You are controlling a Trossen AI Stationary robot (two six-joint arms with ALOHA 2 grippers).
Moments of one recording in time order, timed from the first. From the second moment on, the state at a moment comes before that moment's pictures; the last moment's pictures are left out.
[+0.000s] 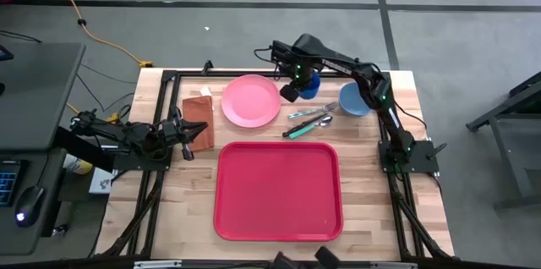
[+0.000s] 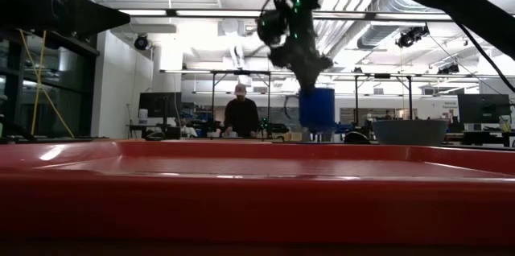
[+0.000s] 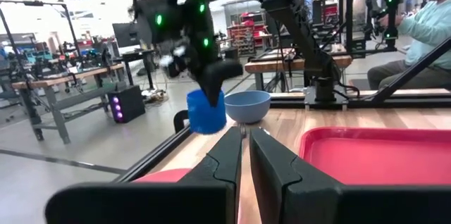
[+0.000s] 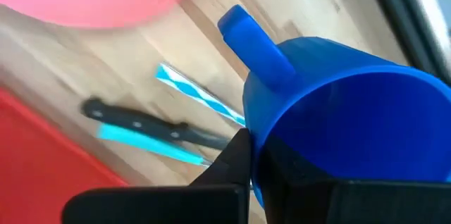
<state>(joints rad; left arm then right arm) -0.32 0.01 0.06 0.10 -0.69 0.21 -0.52 2.23 2.25 -1.57 0.03 0.19</state>
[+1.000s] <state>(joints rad) -0.32 0.01 0.06 0.10 -0.65 0.20 0.05 1.84 1.60 -1.34 -0.13 1.03</state>
